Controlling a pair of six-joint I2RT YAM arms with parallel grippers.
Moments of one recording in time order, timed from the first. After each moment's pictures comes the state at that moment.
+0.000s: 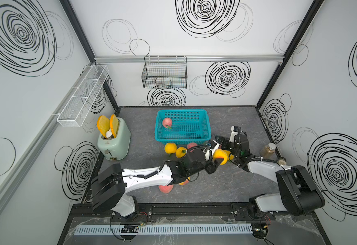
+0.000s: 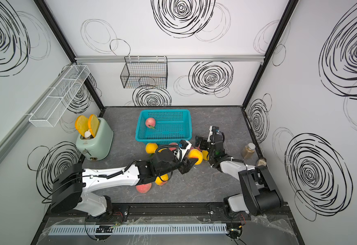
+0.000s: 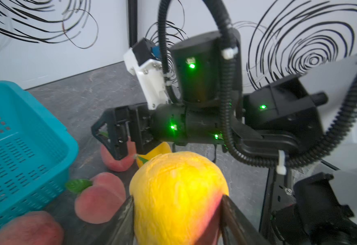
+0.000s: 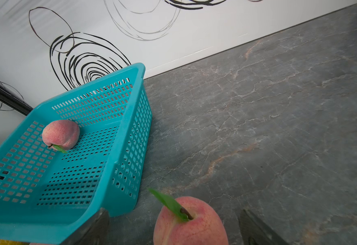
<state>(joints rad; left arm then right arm) -1.09 1.49 0.93 0.26 -0.12 -0.24 0.30 1.39 0.50 0.44 0.01 0.47</state>
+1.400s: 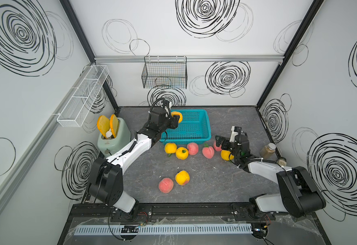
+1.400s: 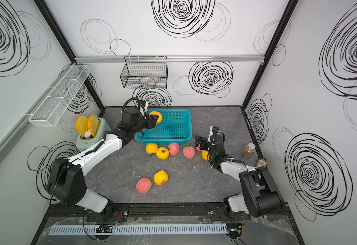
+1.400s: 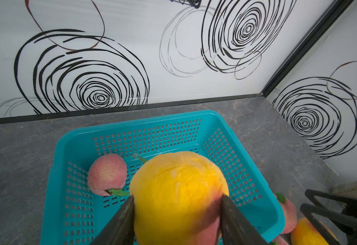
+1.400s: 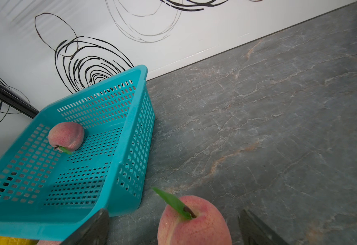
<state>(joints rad) -0.38 1.56 1.17 -0.02 0.06 -0.24 0.30 1.38 0.49 0.44 0.00 0.49</state>
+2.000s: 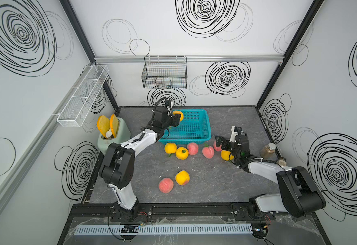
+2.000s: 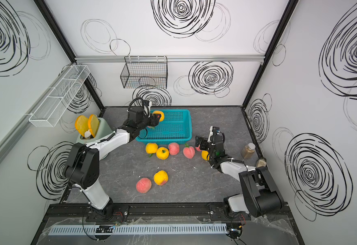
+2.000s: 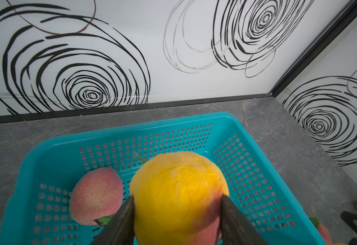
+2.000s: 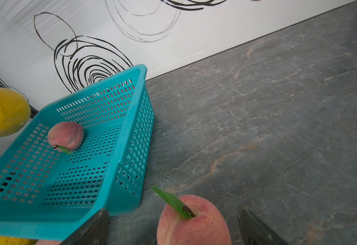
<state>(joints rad) -0.34 1.78 1.24 0.13 0.12 -0.24 0.30 1.38 0.49 0.45 0.00 0.49</state>
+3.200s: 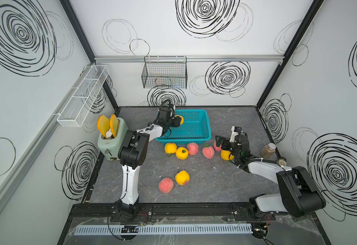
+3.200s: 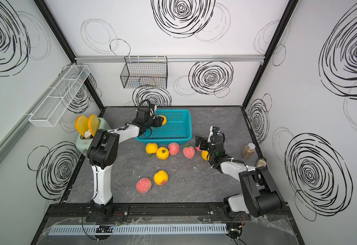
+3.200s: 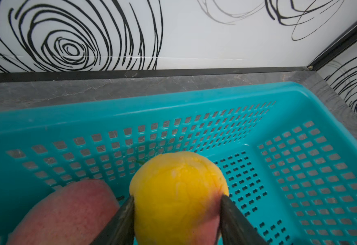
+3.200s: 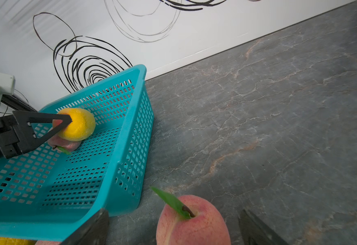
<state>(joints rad) -0.30 2.14 1.45 0.13 0.16 -0.23 0.30 1.38 0.49 0.45 0.00 0.49</state>
